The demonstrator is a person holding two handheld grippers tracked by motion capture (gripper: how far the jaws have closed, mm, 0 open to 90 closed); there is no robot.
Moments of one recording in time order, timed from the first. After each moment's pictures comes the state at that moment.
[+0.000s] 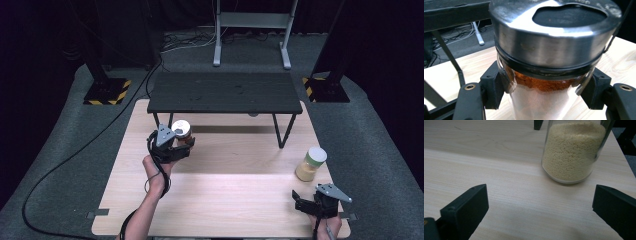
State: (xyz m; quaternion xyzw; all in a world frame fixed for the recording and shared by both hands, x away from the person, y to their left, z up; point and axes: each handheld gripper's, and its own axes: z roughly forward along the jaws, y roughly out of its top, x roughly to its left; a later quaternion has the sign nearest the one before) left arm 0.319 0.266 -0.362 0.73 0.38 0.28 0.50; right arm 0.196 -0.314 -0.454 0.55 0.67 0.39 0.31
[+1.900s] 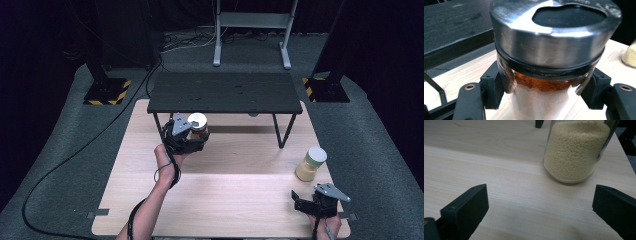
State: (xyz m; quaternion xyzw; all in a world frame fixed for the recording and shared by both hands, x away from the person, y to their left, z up) left arm 0.342 0.238 -0.327 0.76 0.34 0.26 0.49; right arm 0.198 -0.312 -0.452 0.54 0.68 0.38 0.30
